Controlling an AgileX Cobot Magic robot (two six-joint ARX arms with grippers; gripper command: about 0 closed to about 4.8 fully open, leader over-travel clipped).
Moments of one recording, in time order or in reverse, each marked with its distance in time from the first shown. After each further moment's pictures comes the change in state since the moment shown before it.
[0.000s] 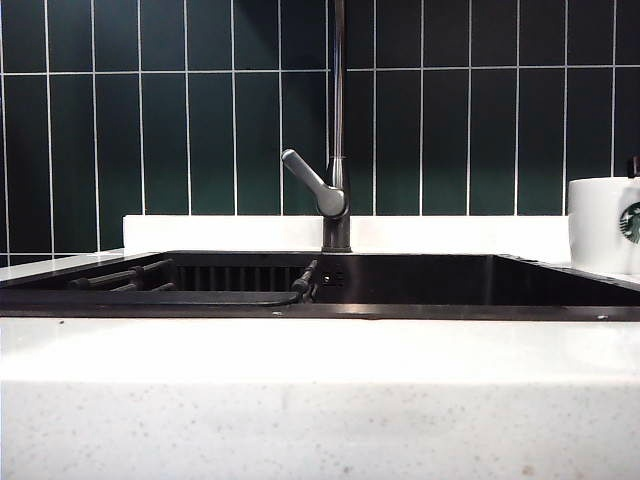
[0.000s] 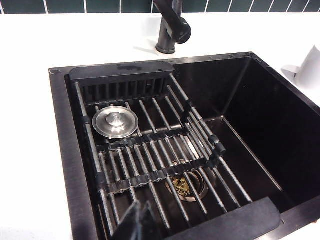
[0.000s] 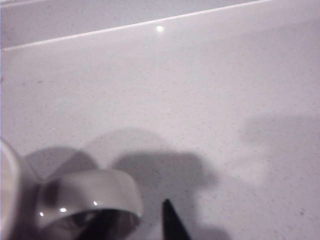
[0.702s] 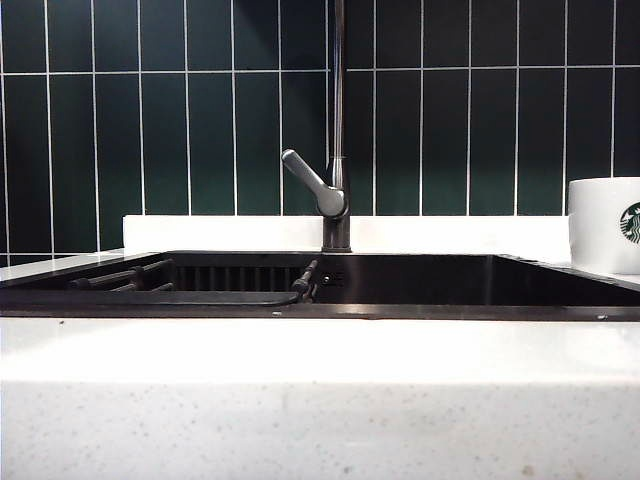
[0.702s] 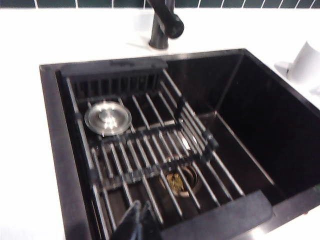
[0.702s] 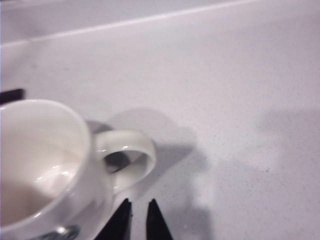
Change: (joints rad) left arm 0.000 -0.001 0.000 -0.022 0.026 0.000; right arm 0.023 -0.306 0.000 -0.357 -0.005 0.000
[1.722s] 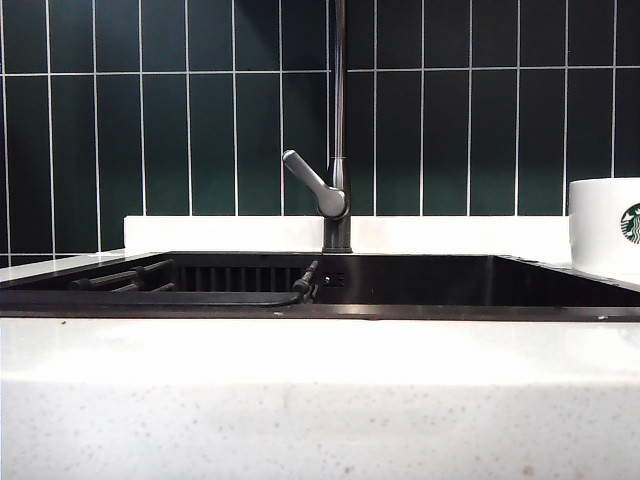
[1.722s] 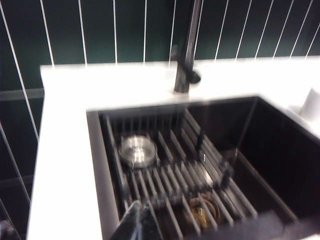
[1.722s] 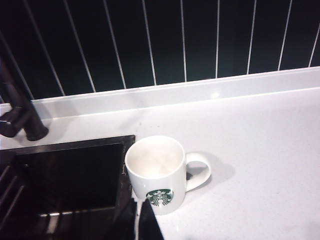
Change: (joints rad) left arm 0.000 -0.325 -0.003 -0.116 -0.109 0.001; right arm 0.191 -0.761 -0.004 -0.448 -0.004 0.000
